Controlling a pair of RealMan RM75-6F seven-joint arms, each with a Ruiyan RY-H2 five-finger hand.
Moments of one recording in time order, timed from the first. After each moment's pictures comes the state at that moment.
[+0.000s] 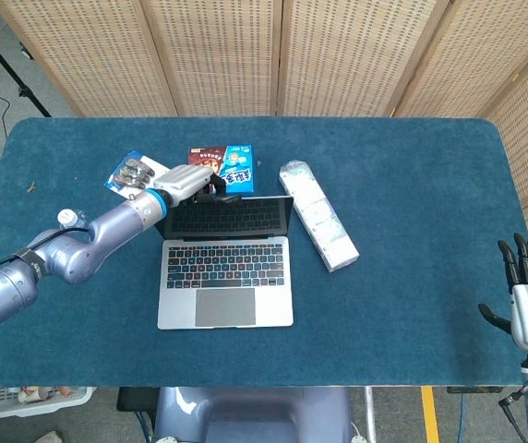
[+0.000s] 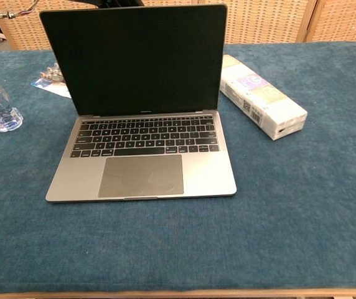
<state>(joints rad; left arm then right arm) -1.11 -1.30 -0.48 -1.23 1.14 0.09 -0.26 0.11 -1.20 0.16 -1.52 -1.43 1.54 -0.16</state>
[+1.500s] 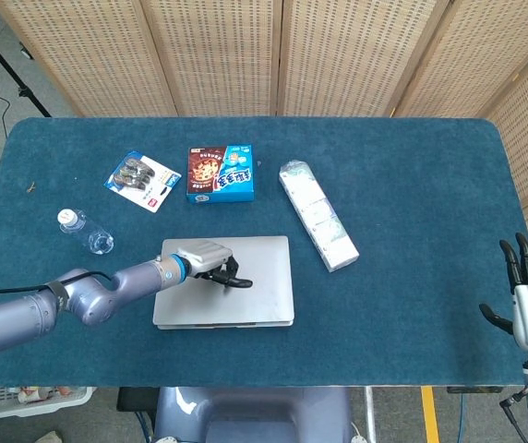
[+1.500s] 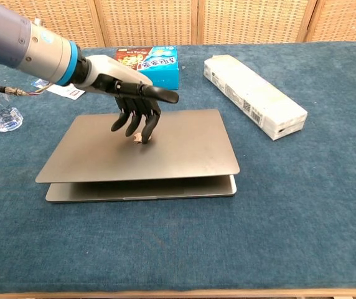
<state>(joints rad) -1.13 -1.35 -0.26 -1.41 1.16 0.08 -0.25 0.11 -1.19 0.16 -1.53 -1.43 1.55 -0.16</state>
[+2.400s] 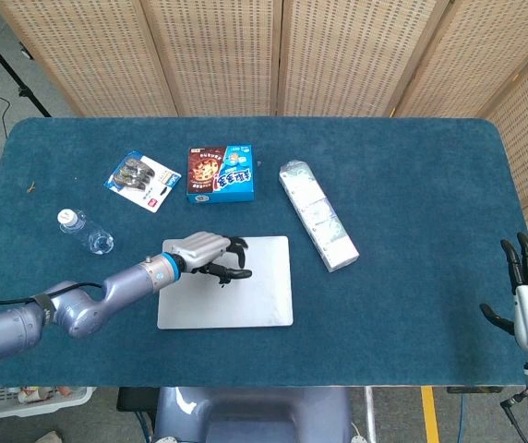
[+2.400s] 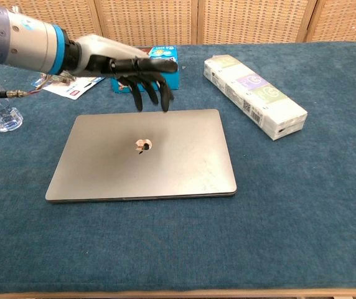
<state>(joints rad) -1.01 -1.31 -0.32 -1.51 1.24 0.29 -0.28 0.10 -1.18 0.16 -1.54 -1.44 1.56 -0.15</state>
